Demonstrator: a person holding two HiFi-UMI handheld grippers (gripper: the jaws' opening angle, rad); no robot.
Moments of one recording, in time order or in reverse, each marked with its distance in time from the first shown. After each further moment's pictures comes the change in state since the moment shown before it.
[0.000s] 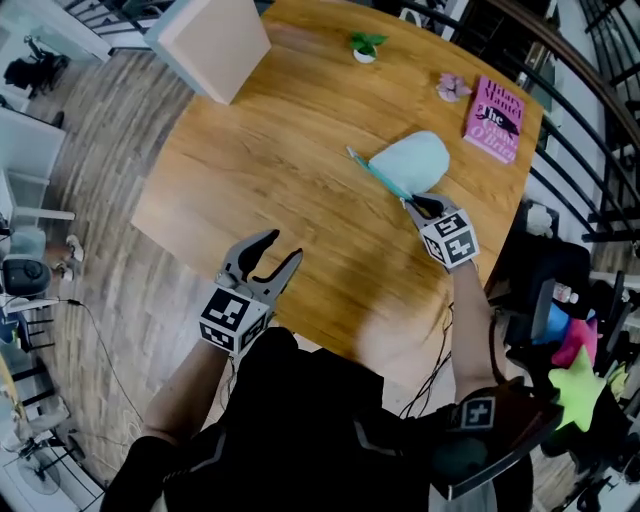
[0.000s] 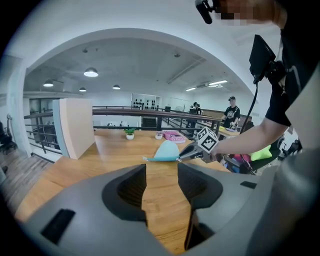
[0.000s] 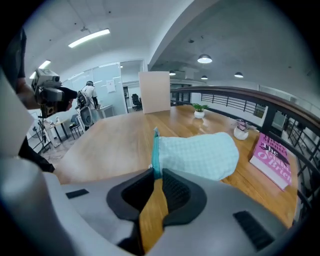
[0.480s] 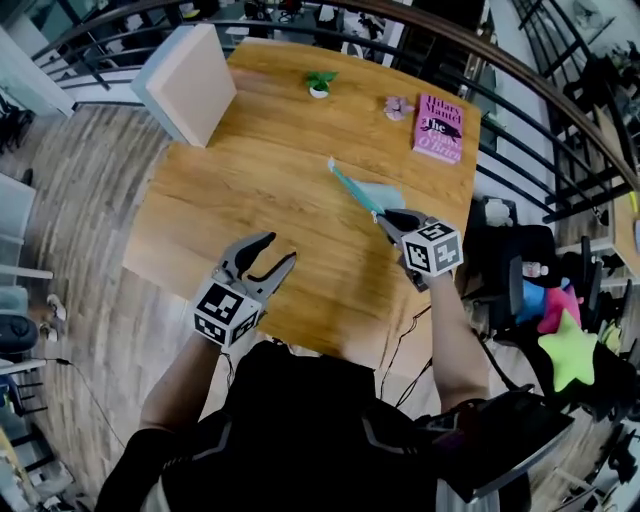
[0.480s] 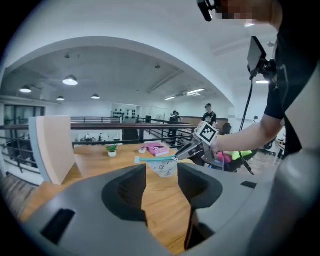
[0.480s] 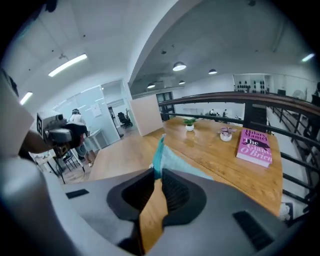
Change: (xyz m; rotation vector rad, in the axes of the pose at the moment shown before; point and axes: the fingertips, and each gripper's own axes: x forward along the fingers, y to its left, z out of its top) left arm -0.012 -0.013 0.055 0.144 -0.109 -0.216; right arm -0.091 0.041 0.064 0.283 -0.120 -0.055
